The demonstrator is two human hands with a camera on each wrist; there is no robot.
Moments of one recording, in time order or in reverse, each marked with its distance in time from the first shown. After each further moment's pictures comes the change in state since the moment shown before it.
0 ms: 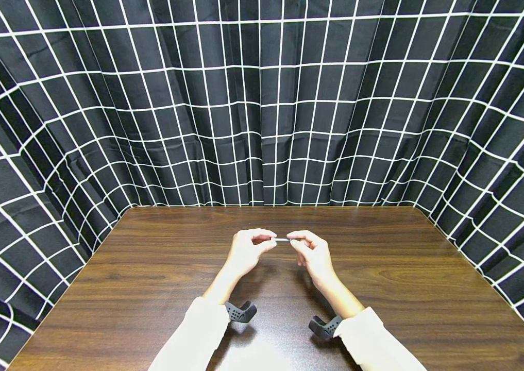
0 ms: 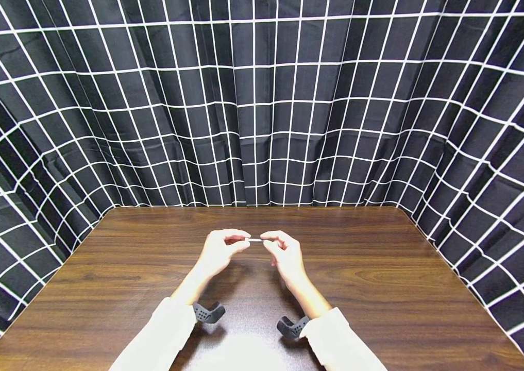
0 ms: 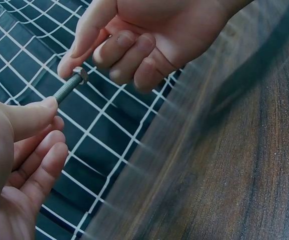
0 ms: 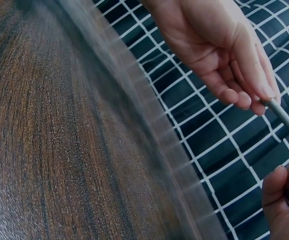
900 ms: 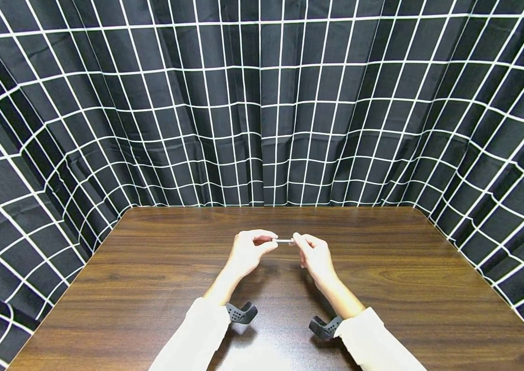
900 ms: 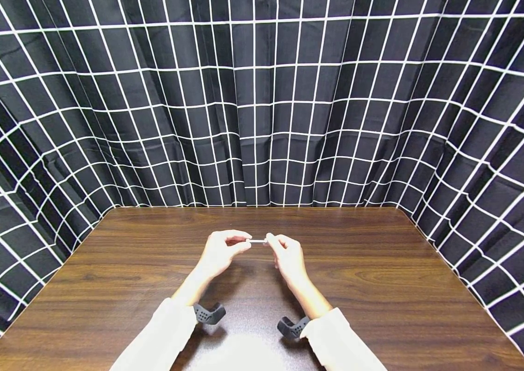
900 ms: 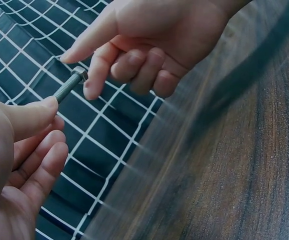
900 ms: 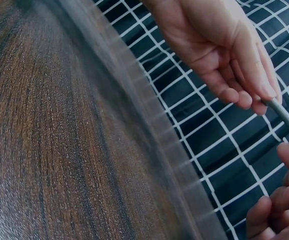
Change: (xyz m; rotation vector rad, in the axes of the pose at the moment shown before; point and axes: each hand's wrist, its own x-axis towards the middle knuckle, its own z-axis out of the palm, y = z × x) left_hand -0.002 0.007 0.000 -0.036 -0.006 0.015; right_hand 0.003 0.000 -0.001 -0.191 0.114 0.165
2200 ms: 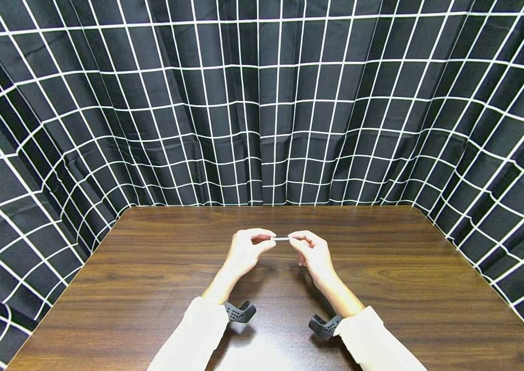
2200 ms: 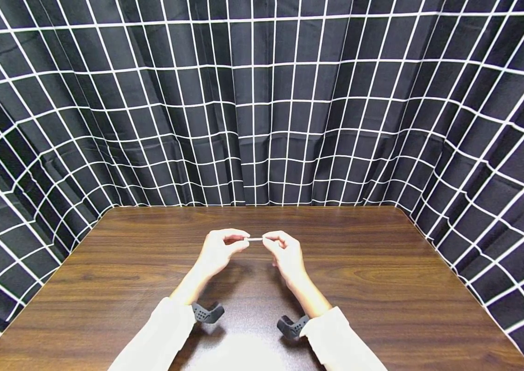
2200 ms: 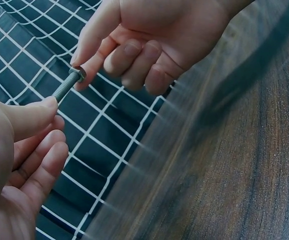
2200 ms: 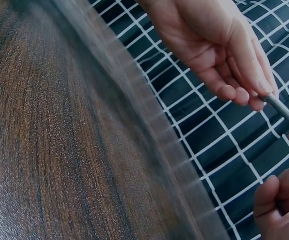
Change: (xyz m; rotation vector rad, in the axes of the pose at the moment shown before) left_hand 0.001 -0.004 0.000 0.017 0.010 -0.005; right_hand -0.002 -0.001 -0.001 0.135 -0.055 -0.050
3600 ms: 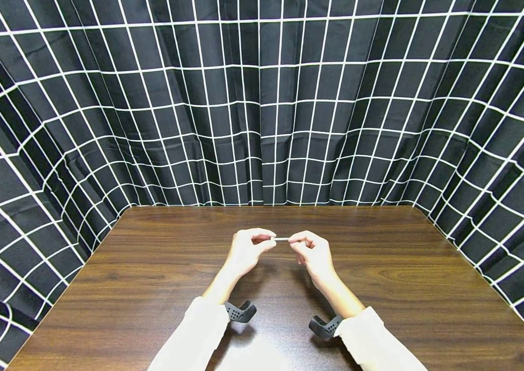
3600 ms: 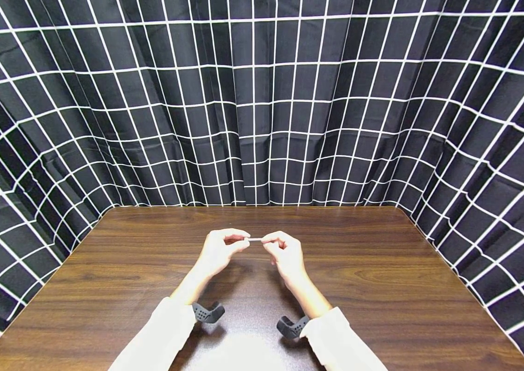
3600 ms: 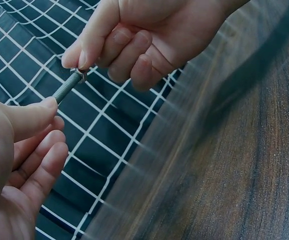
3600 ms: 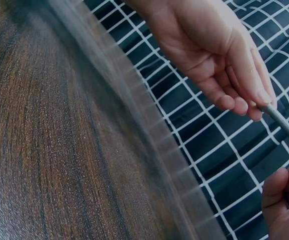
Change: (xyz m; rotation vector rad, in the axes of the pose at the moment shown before) left_hand 0.001 -0.004 0.002 0.015 0.003 0.022; right_hand -0.001 0.001 0.001 0.026 -0.032 -0.103
